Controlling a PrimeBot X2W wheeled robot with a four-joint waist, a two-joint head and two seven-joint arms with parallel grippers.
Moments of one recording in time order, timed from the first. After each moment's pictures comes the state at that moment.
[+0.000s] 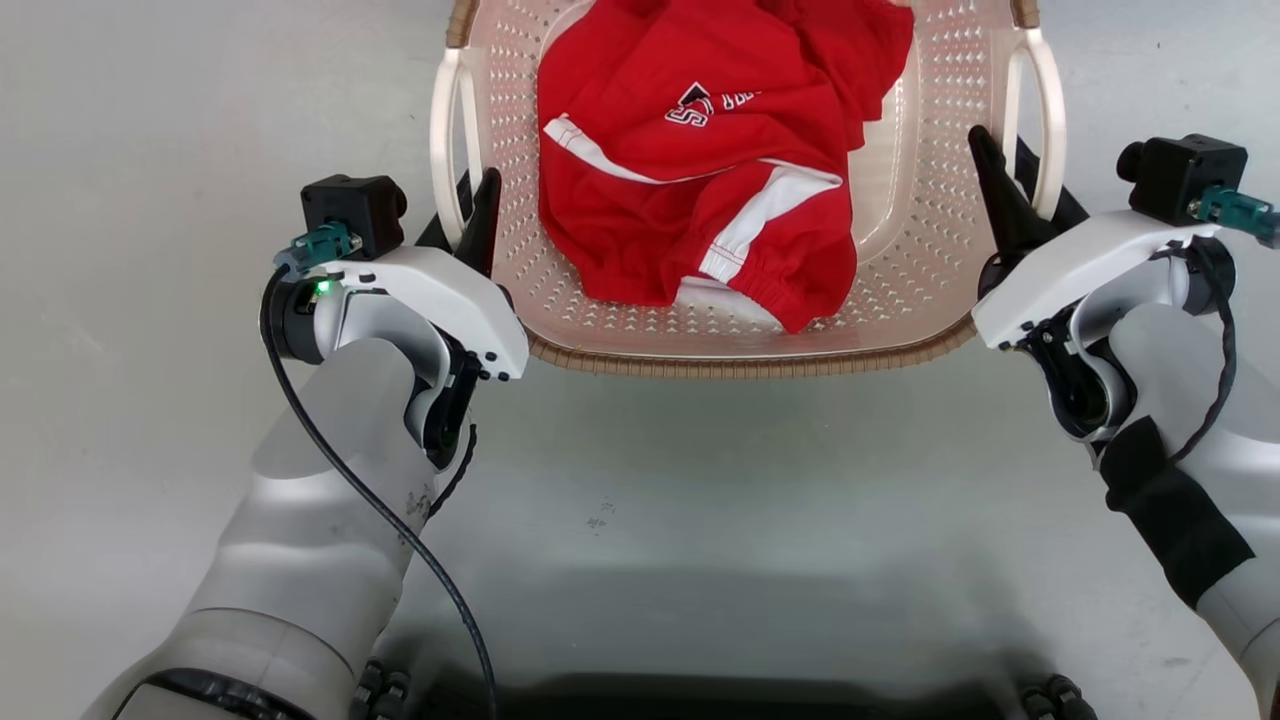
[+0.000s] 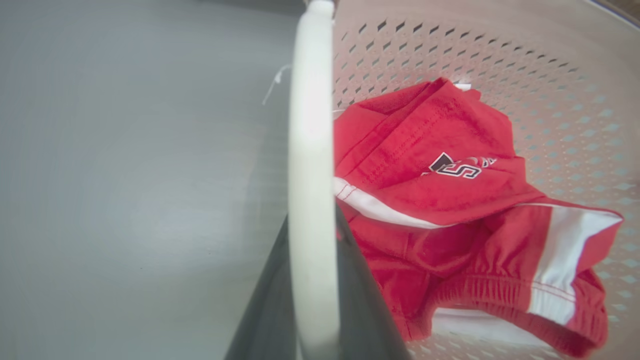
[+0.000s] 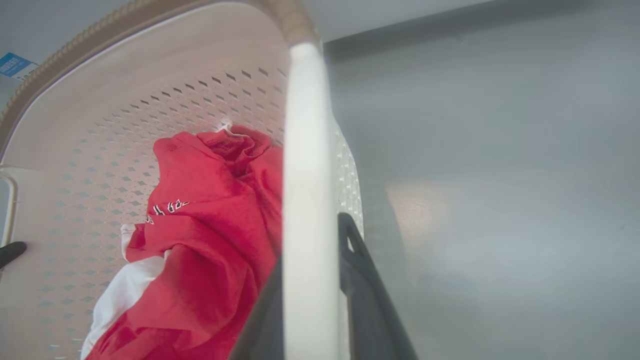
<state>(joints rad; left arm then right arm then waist) -0.97 0.04 -0.51 1.08 -0.65 -0.13 -0.26 -0.86 -0.11 0.76 0.73 0.95 0.12 -0.25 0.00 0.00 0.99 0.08</state>
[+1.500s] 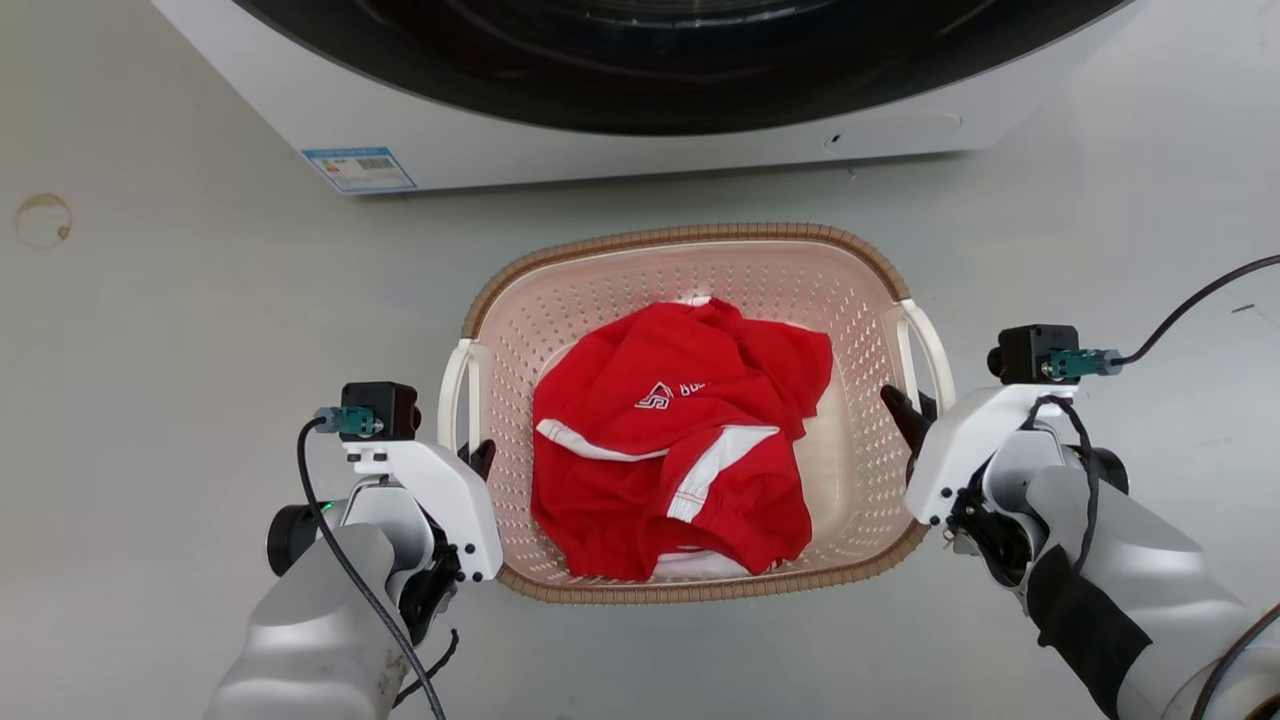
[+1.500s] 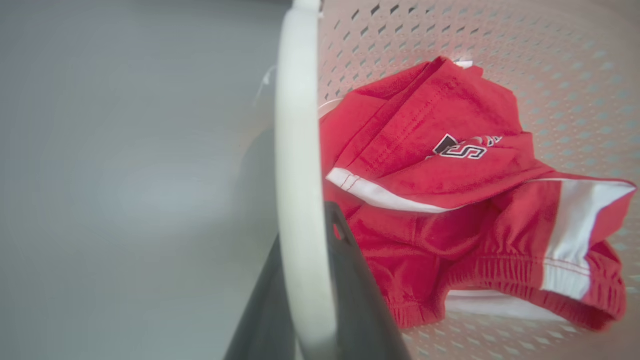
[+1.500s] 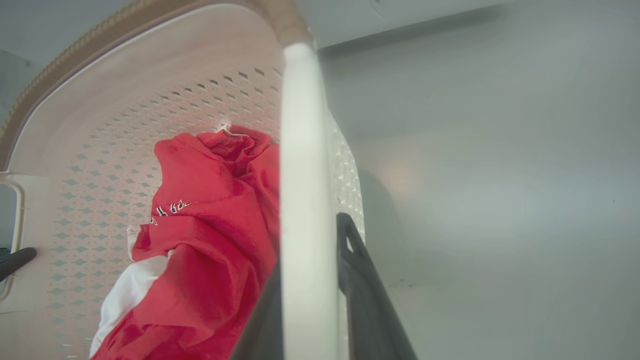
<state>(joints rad) -0.79 0.07 -0.72 1.24 -0.88 -0.14 -0.02 -0.78 0.03 1.10 1.08 1.30 0.13 -0.08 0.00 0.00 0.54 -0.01</state>
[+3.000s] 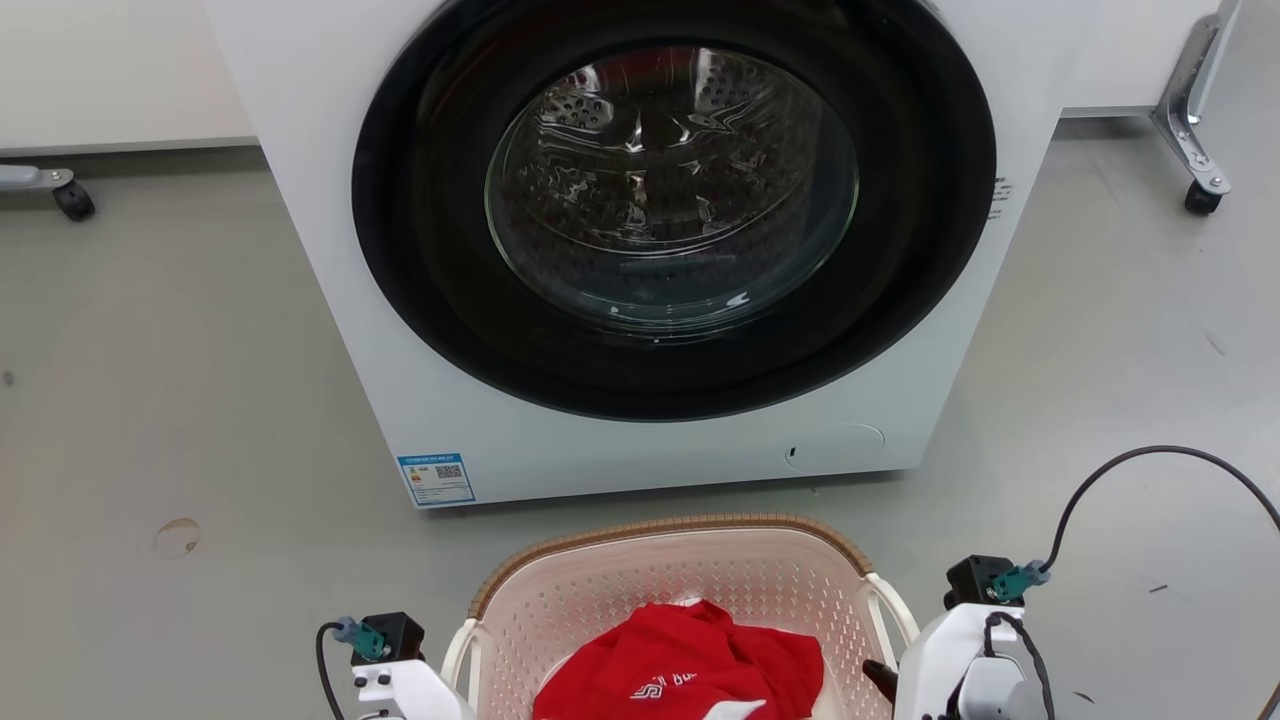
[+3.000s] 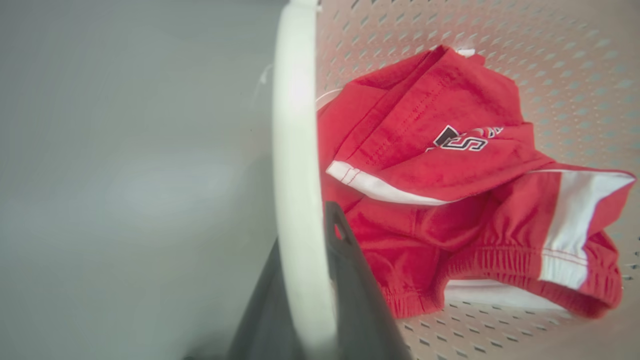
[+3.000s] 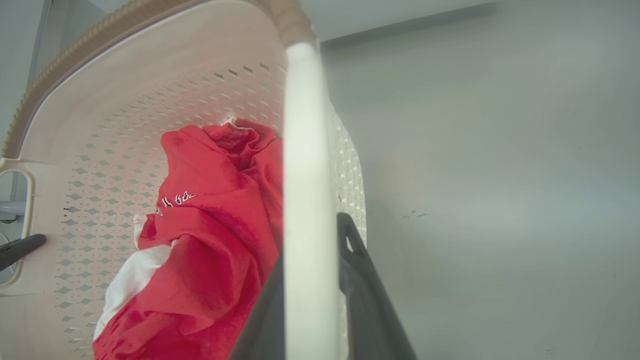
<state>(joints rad) -0.47 0.12 -0.79 1.21 -0.99 -0.15 0.23 -0.51 0.08 1.28 1.13 1.48 0.13 0.10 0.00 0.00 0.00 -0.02</state>
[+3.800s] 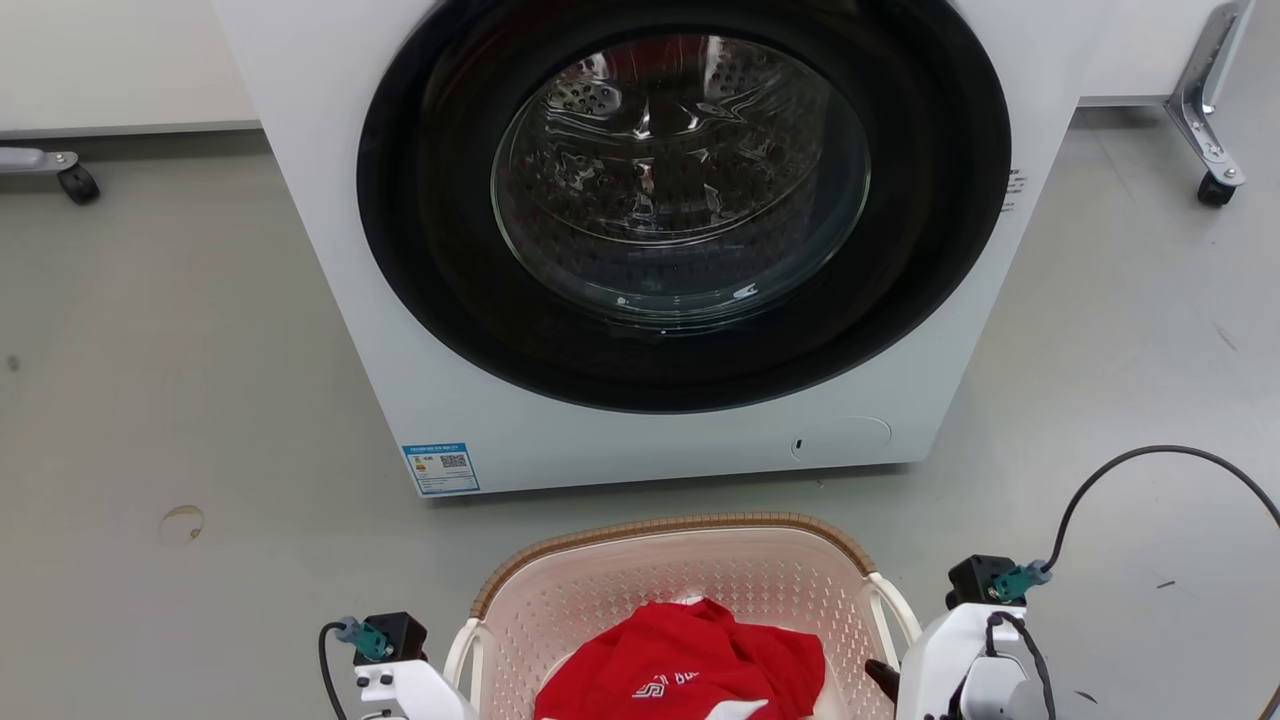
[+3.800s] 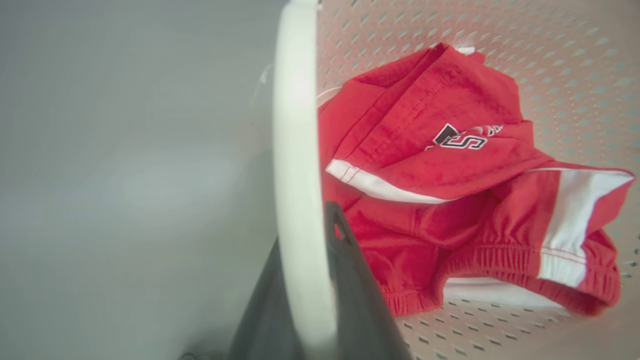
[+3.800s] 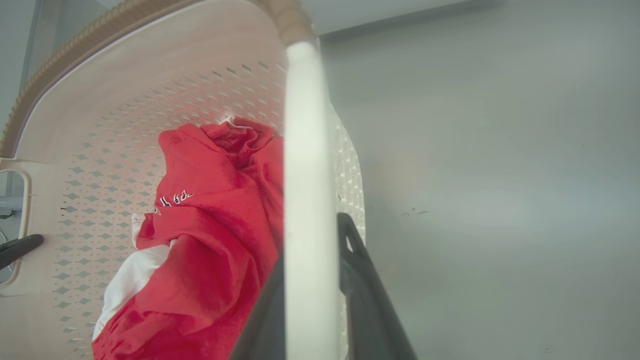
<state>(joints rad) -0.47 0.12 -0.82 1.21 -1.01 -0.15 0.22 -0.51 0.08 1.29 1.13 1.48 0.13 0.10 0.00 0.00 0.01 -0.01</state>
